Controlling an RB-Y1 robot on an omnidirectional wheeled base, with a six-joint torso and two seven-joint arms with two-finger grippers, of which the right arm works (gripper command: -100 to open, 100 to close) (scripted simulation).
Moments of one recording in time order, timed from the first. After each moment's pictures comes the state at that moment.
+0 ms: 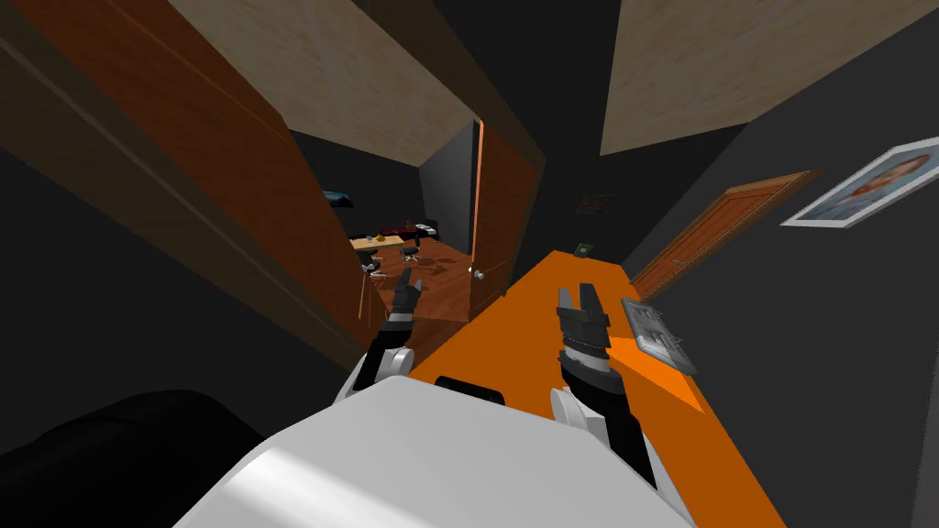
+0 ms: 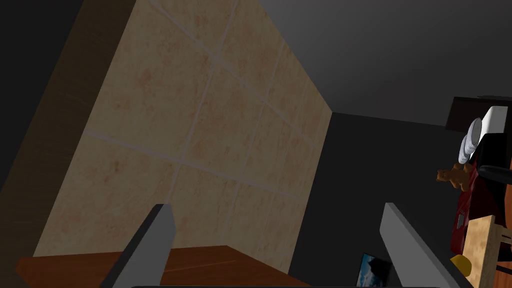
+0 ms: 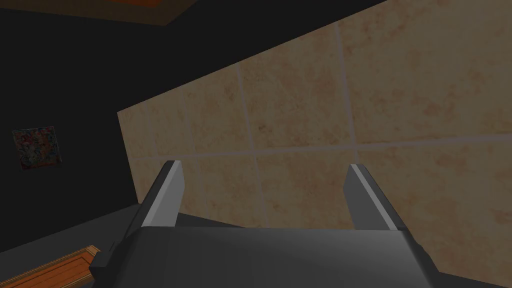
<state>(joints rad) 0.53 -0.05 0.07 -2.35 0.06 -0.49 0.13</state>
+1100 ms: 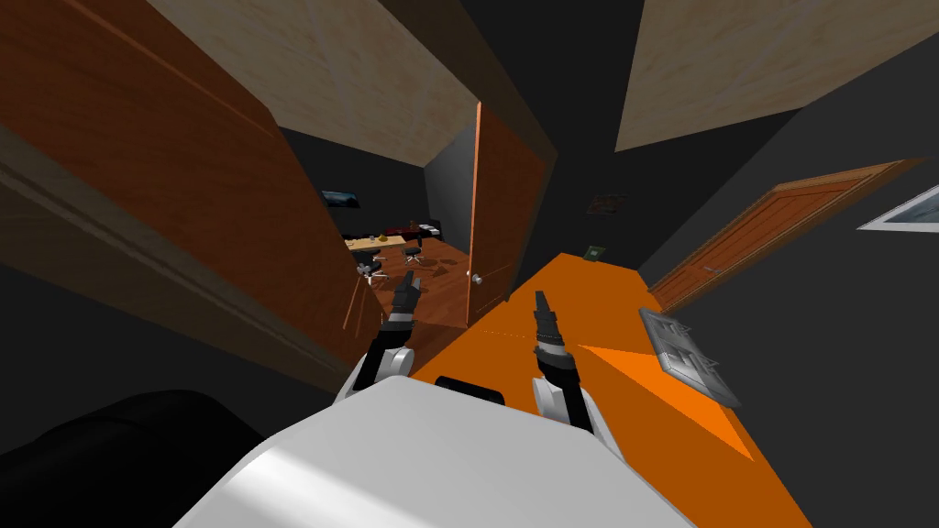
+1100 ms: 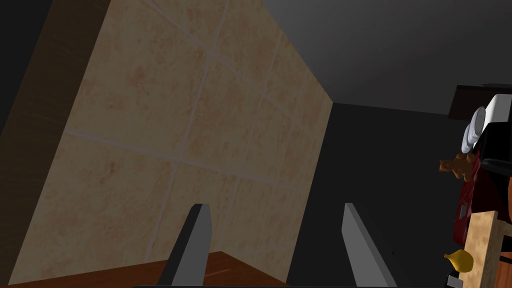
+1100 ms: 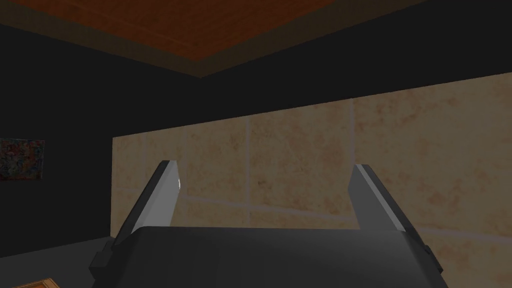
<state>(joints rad) 0.41 -0.07 0.11 -2.04 0.15 -0.58 0.32</state>
